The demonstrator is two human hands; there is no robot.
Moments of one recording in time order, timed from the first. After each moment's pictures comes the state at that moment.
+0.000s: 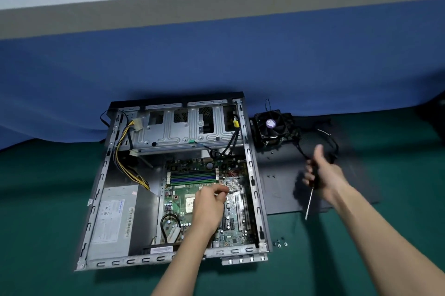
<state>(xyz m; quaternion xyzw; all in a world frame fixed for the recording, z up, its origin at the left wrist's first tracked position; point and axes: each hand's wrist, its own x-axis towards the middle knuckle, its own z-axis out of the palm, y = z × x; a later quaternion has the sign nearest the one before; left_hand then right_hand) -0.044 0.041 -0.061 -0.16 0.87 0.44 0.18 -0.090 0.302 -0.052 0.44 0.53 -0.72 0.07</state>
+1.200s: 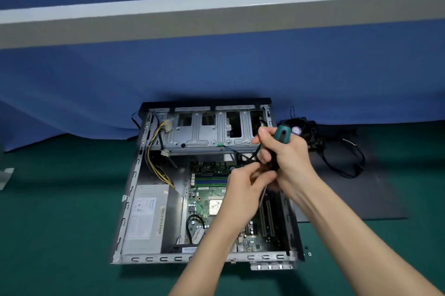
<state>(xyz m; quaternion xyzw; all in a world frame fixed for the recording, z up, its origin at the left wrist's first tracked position) -0.057 0.038 0.032 0.00 0.76 0.63 0.12 -0.099 0.137 0.058 0.15 0.55 -0.82 0.07</state>
